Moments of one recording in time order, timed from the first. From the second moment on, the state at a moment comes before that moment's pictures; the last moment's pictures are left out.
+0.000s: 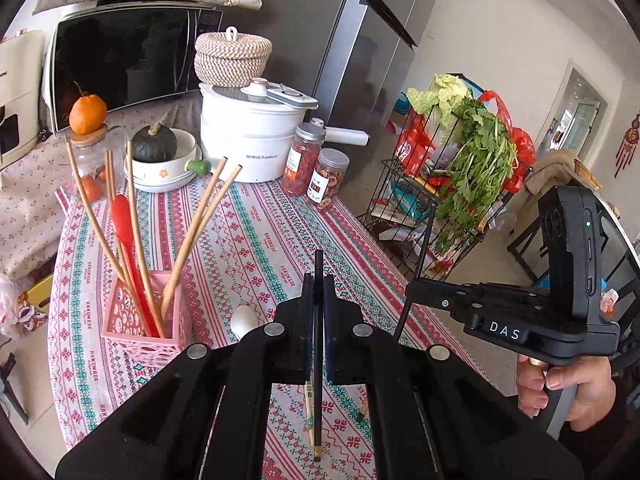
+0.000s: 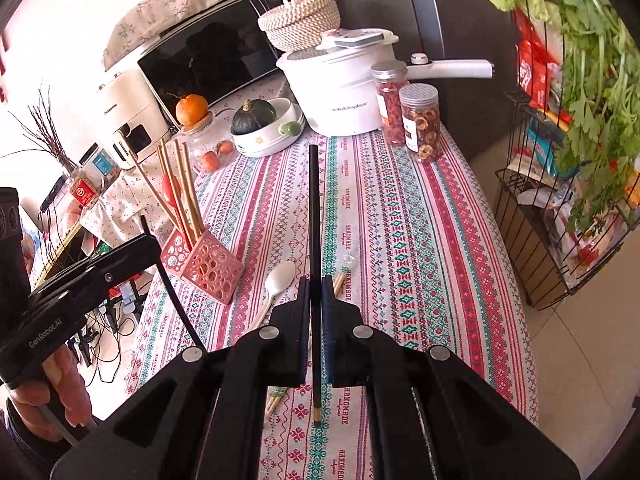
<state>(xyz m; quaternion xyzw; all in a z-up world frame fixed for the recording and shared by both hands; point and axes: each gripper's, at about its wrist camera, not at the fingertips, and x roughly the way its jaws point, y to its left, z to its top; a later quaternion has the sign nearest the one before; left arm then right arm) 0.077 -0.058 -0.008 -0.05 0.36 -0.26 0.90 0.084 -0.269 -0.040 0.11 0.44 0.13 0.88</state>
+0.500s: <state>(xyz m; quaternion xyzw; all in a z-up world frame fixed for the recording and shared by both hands) 0.035 0.035 0.079 -0.07 0.20 -0.21 0.96 0.079 -0.207 0.030 0.09 0.34 0.19 0.92</state>
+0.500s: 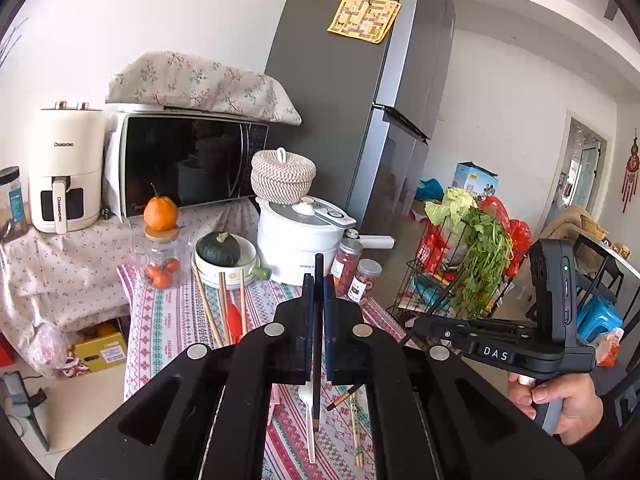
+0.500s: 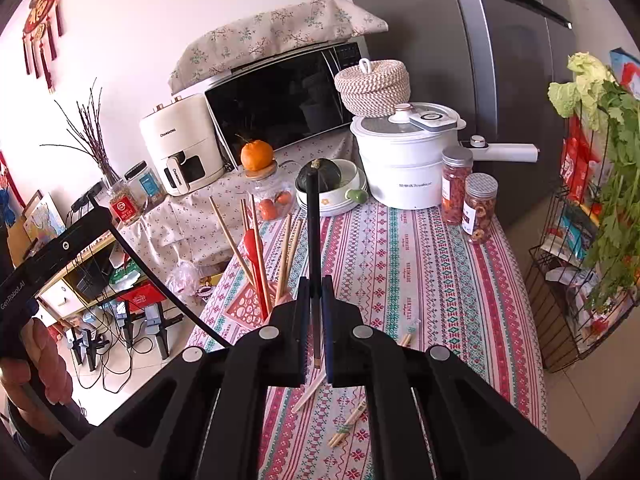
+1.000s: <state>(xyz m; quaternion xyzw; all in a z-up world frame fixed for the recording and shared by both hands) 0.060 0.060 0.080 -0.04 0.14 -0.13 0.98 0.094 -0.161 0.056 0.11 0.29 0.23 0.92</state>
